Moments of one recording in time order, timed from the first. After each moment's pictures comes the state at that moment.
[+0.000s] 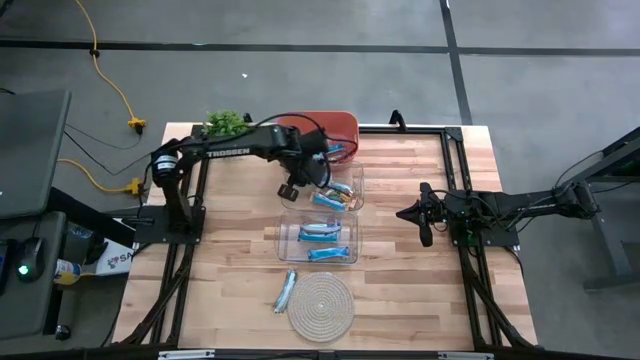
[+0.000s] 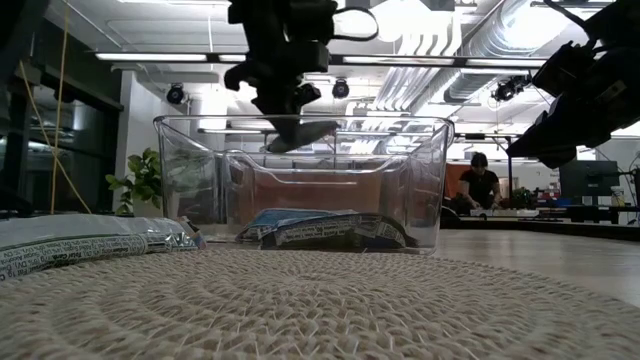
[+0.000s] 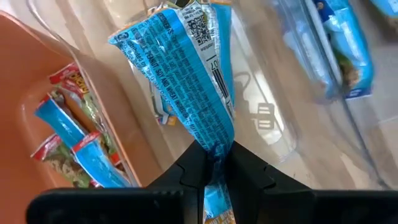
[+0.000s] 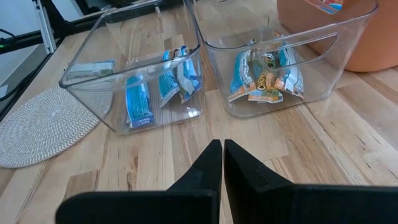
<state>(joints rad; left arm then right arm) 0.29 1.81 1.62 -1.02 0.05 0.75 0.05 0.35 0.10 -0.15 0.10 0.29</state>
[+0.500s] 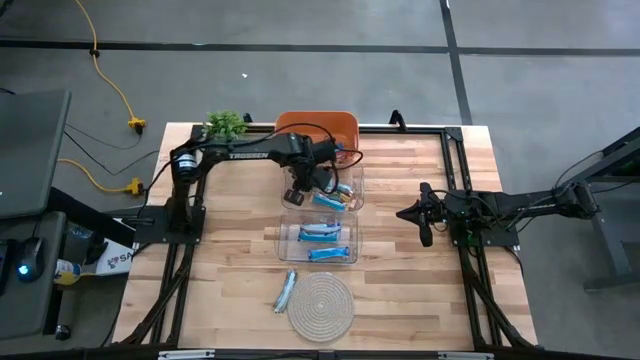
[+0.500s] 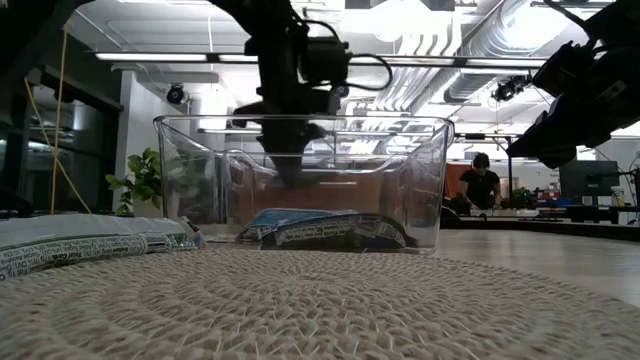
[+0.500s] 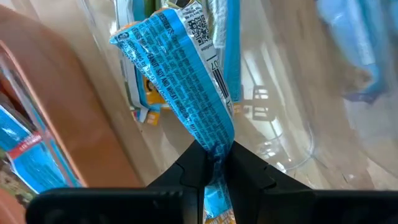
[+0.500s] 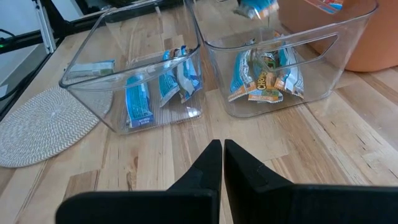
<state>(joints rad) 0.29 1.96 1.62 -1.00 0.03 0.71 0.05 0.35 0.10 -0.15 0.10 0.29</state>
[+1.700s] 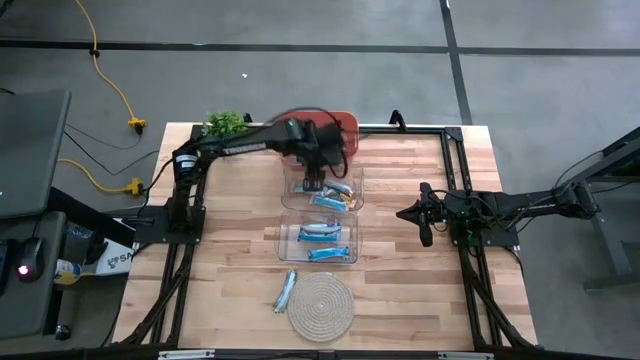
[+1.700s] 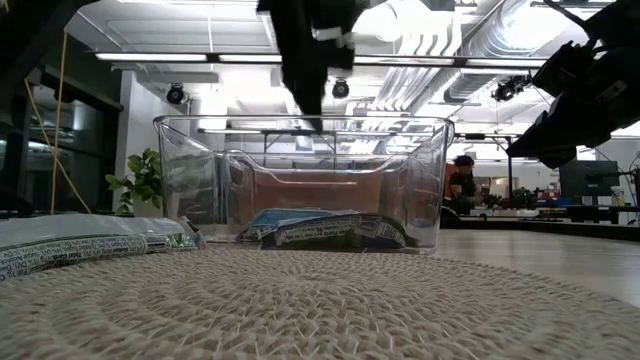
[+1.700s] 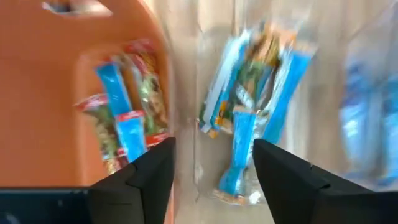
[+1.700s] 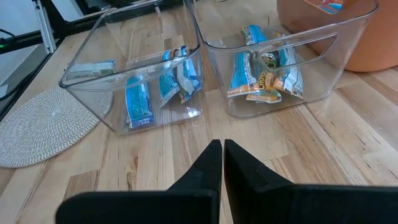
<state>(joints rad) 0.28 1.97 1.91 -1.12 -0.09 0.34 0.05 0.35 0.10 -0.15 0.10 0.29</state>
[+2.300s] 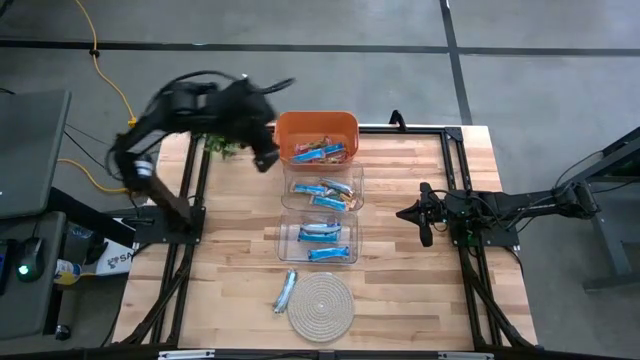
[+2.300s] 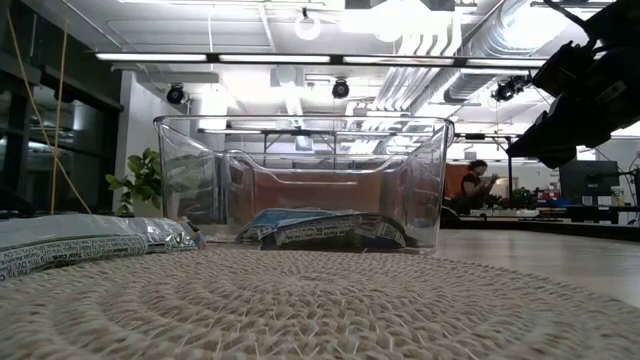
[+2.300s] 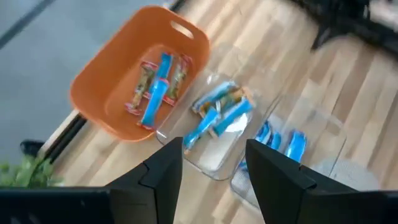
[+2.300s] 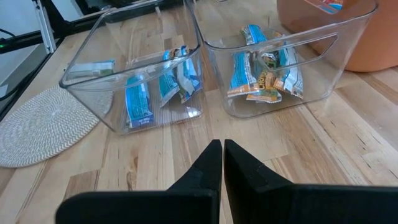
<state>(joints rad) 0.21 1.60 2.27 -1.58 -0.16 -0.32 0.05 0.35 0.10 -0.15 0.10 0.29</state>
